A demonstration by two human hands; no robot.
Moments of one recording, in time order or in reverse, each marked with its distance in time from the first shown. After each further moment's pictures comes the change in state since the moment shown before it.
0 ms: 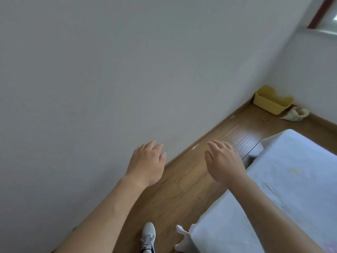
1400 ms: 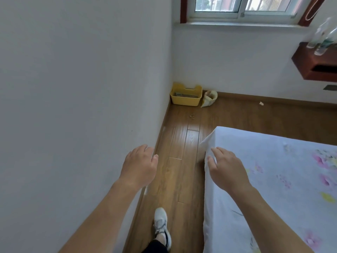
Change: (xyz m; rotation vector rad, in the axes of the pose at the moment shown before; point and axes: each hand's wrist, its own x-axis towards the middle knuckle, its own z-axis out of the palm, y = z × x) left_hand 0.503 0.257 0.038 -0.016 -0.230 0.538; right_hand 0.277 0.302 -0.041 0.116 0.130 0.767
